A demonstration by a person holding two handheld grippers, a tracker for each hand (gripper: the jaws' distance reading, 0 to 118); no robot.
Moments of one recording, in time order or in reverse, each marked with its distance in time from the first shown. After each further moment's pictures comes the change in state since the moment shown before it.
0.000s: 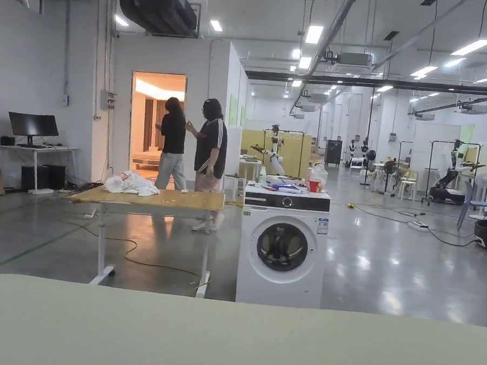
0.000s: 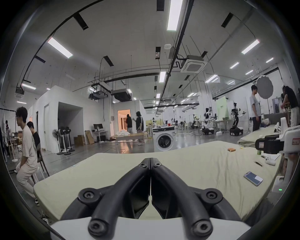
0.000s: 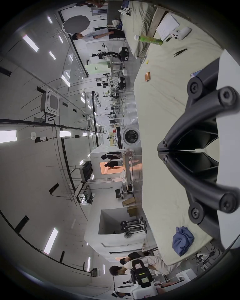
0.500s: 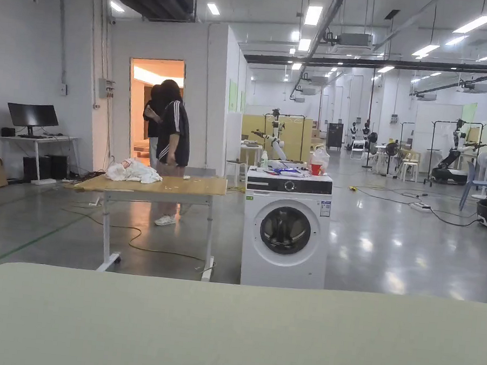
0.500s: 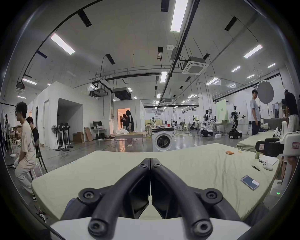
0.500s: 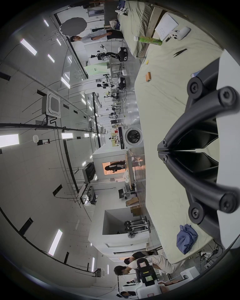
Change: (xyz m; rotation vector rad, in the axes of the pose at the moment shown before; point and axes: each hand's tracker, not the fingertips) left arm -0.001 0.007 -0.002 -0.013 0.003 0.038; right arm 0.003 0.007 0.007 0.022 -0.003 -0.022
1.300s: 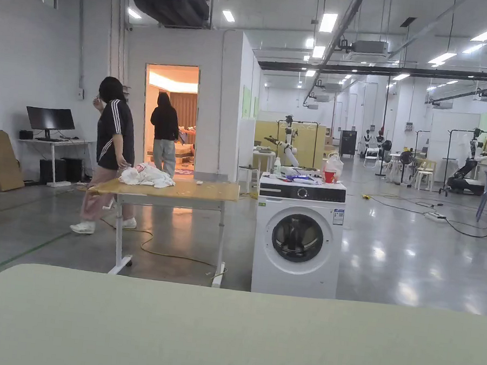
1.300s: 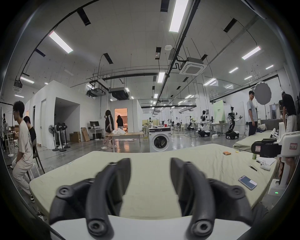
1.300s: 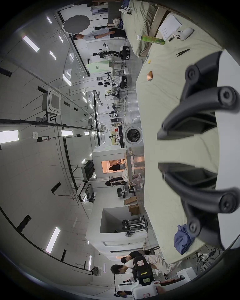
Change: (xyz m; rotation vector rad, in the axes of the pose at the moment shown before) left arm -0.003 0.003 0.002 0.004 -0.032 0.004; right arm -0.004 0.004 -0.001 -0.007 0.015 0.026
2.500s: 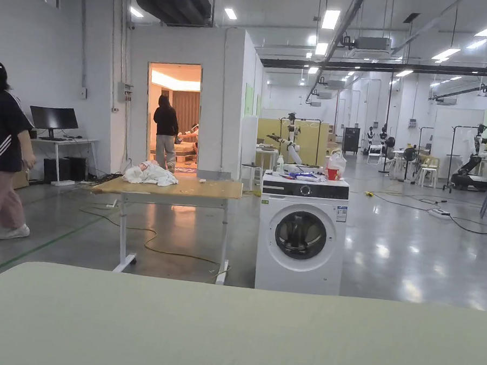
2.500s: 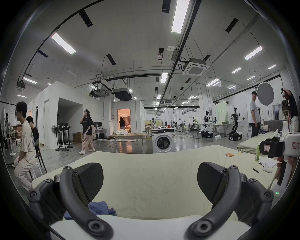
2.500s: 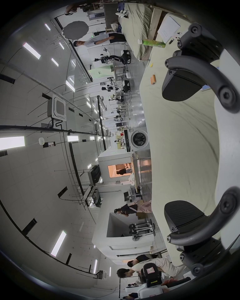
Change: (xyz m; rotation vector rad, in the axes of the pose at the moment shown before) left arm 0.000 0.004 -0.002 0.004 0.034 0.006; right arm 0.002 0.004 0.005 0.063 -0.047 -0.028
